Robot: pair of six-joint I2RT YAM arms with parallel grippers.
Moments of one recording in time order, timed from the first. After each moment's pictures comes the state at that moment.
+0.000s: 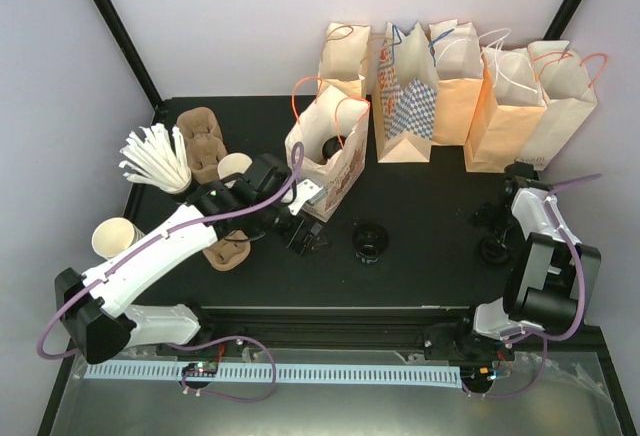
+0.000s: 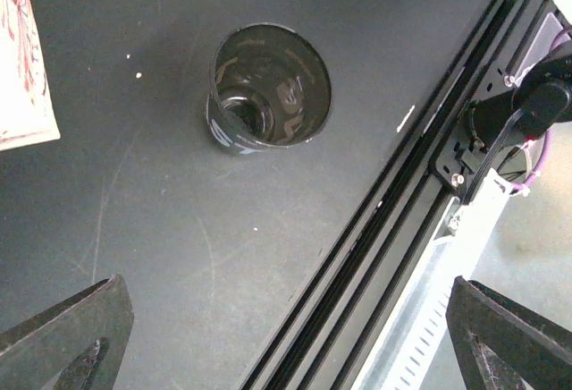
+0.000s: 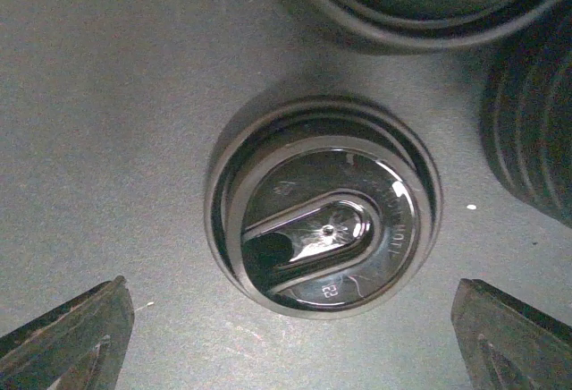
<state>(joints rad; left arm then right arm) -0.76 1.21 1.14 -0.85 0.43 -0.15 -0.28 1.46 0.92 -0.94 0.13 0.60</state>
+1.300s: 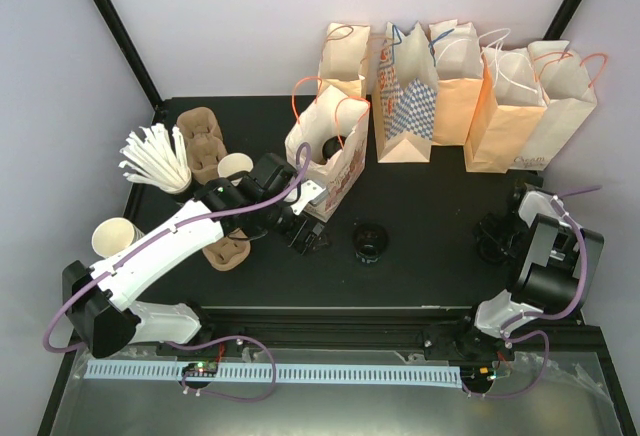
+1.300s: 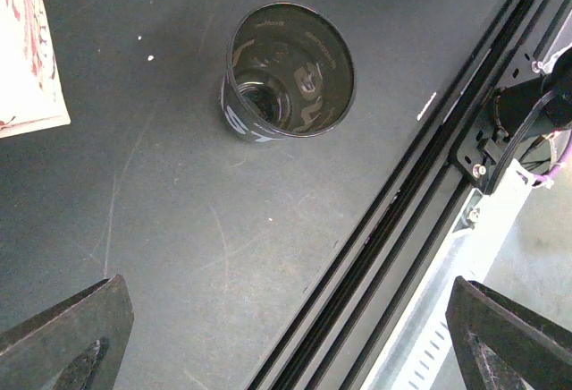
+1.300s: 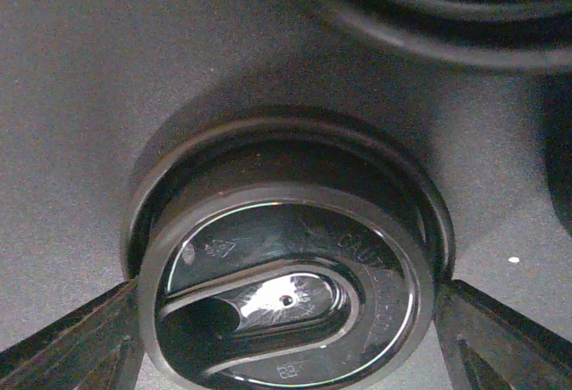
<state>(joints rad) -0.76 1.27 1.18 -0.88 0.40 -0.13 -0.40 1.57 0.87 -0.85 0.00 0.47</state>
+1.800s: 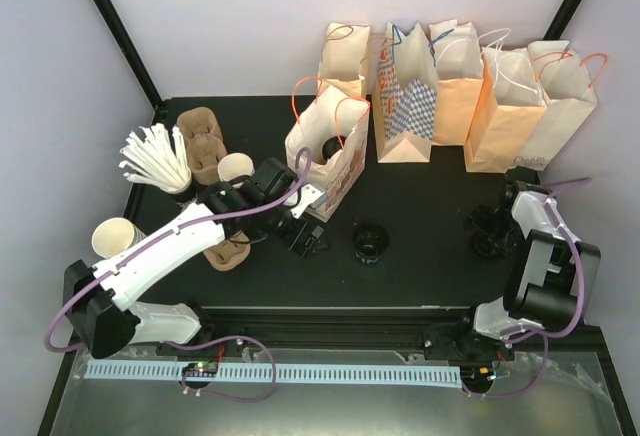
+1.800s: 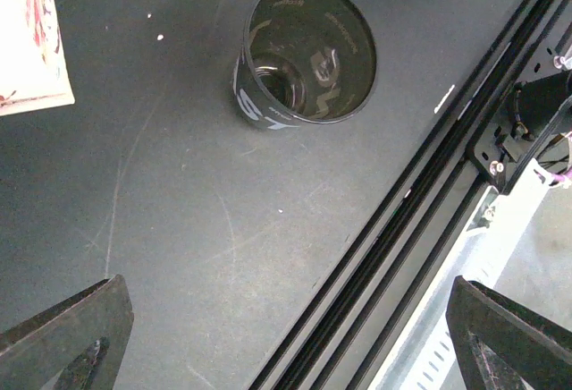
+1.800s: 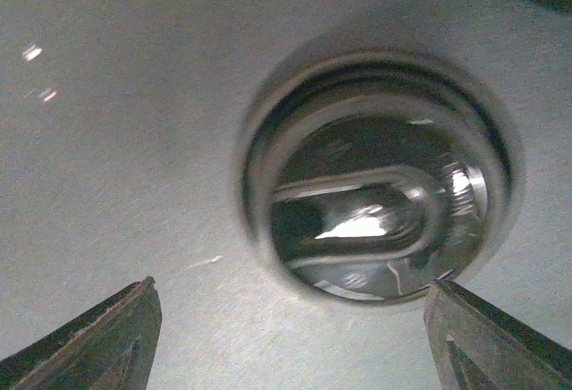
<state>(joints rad) -0.76 1.27 1.13 -0.86 0.39 -0.15 -0.32 1.48 0.87 -0.87 -0.08 0.45</state>
